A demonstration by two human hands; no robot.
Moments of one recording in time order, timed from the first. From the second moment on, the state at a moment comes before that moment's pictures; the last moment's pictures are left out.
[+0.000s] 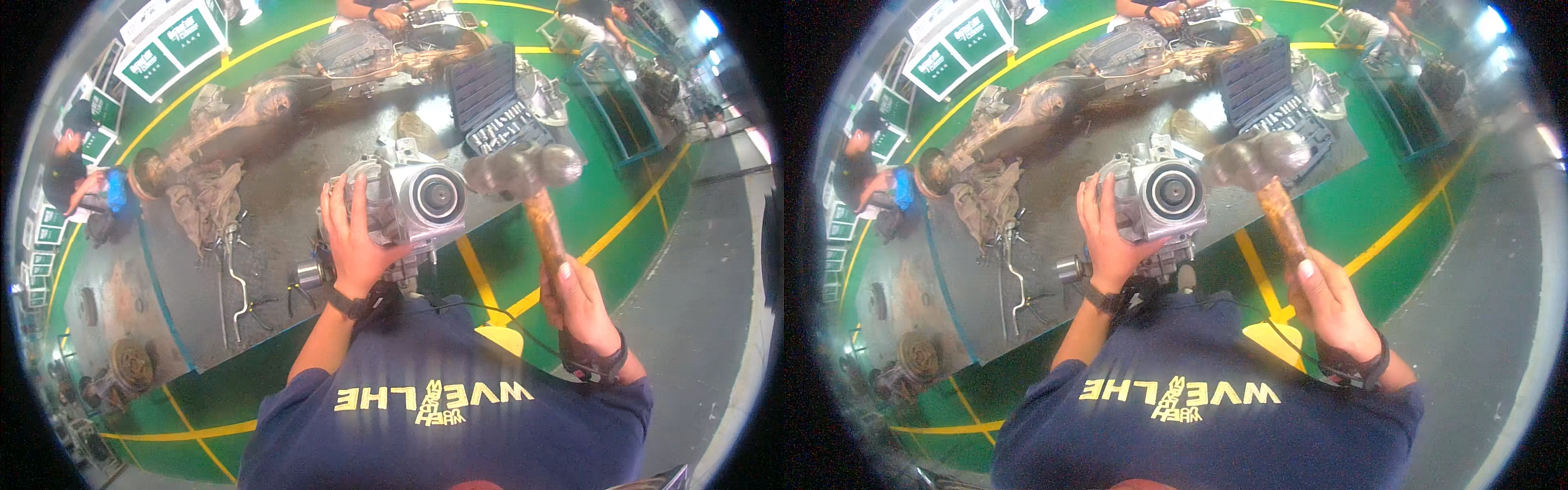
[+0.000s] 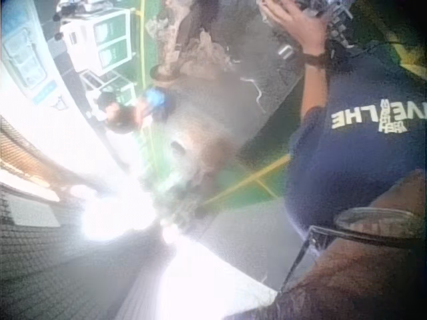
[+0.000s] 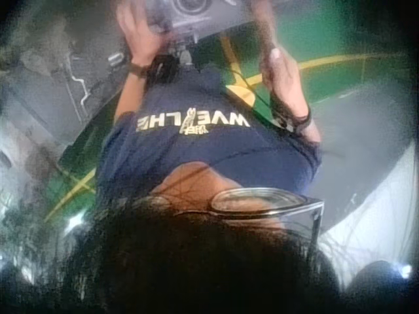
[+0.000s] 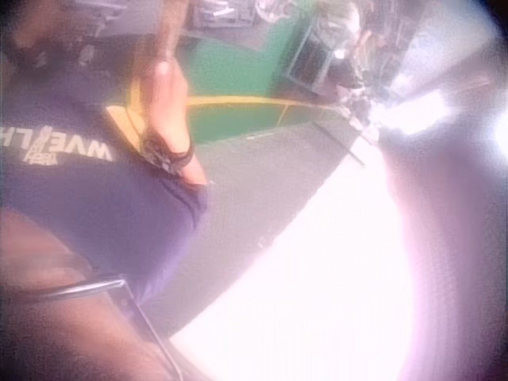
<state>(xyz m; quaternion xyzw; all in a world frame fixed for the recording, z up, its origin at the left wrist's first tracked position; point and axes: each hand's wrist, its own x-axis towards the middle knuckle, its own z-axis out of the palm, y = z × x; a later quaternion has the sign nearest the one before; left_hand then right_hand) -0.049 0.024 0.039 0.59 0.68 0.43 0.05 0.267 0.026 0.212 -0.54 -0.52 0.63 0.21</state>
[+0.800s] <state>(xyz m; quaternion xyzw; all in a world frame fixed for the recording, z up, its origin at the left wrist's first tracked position) -0.064 0.018 0.028 0.59 0.65 0.48 0.04 0.192 0.018 0.246 -0.55 -0.59 0.57 0.15</state>
